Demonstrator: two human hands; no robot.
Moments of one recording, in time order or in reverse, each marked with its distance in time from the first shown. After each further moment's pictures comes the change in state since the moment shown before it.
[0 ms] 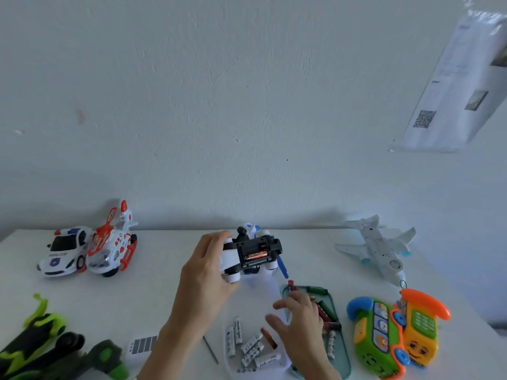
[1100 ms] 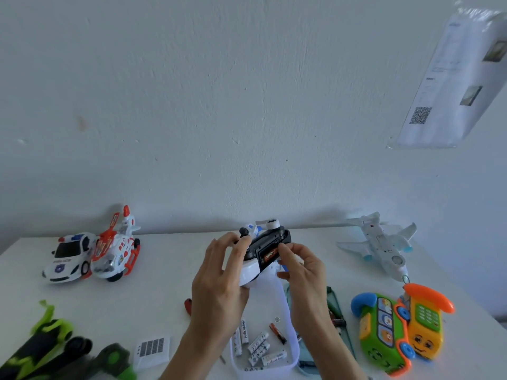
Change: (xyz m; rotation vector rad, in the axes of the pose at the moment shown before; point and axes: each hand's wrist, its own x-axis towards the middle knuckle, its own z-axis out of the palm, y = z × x) left_hand -0.007 0.027 0.002 0.071 0.136 0.188; right_hand 0.010 -0.080 -0.040 0.982 0.227 -0.020
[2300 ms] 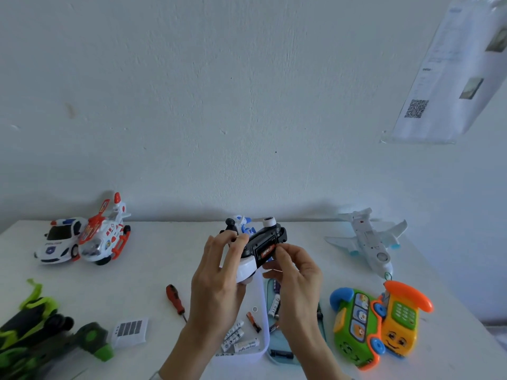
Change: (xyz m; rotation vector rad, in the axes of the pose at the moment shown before) left_hand -0.010 0.037 0.032 0.024 0.047 -0.003; right_hand -0.005 -0.005 -0.039 0.159 0.039 0.004
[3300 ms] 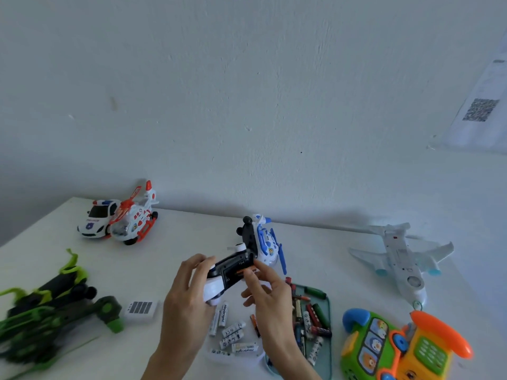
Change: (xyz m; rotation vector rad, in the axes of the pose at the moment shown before) left_hand -0.048 -0.020 -0.009 0.155 -0.116 -0.337; right_hand 0.007 0.043 -0.007 -0.212 -0.385 0.164
